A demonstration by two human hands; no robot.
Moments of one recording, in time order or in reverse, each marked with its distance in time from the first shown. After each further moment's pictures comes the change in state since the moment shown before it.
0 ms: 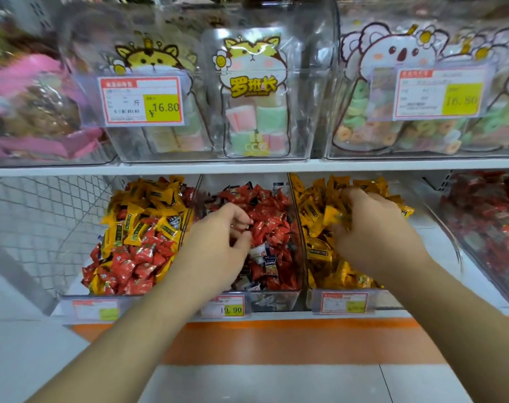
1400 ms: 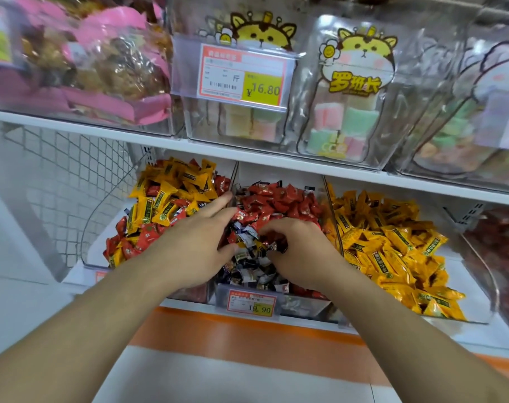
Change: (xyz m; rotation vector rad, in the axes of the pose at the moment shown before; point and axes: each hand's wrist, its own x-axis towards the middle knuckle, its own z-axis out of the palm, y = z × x) left_hand 0.007 -0.093 -0.038 0.308 -0.249 0.042; right_hand 0.022 -0.088 0.099 0.187 -0.362 -0.402
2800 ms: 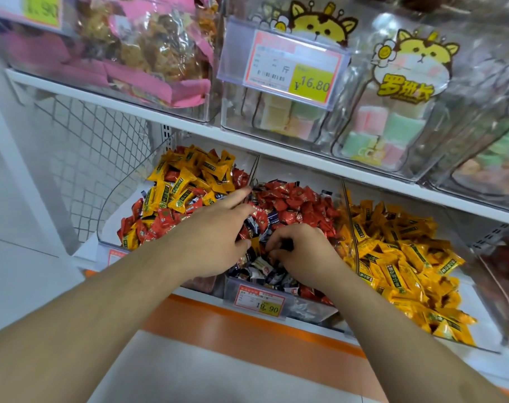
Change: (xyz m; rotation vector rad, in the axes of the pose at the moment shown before) left_hand -0.004 0.009 -0.006 -0.027 -0.017 -0.023; right_hand 0.017 0.003 0.018 0.055 -0.048 0.052
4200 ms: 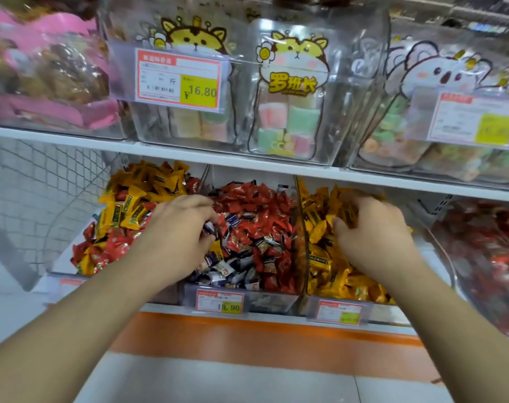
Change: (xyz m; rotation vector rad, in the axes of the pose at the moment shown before) left_hand 0.015 0.025 0.007 0.140 0.246 0.042; right_hand -0.085 0.041 -0.113 -0.255 0.456 0.327
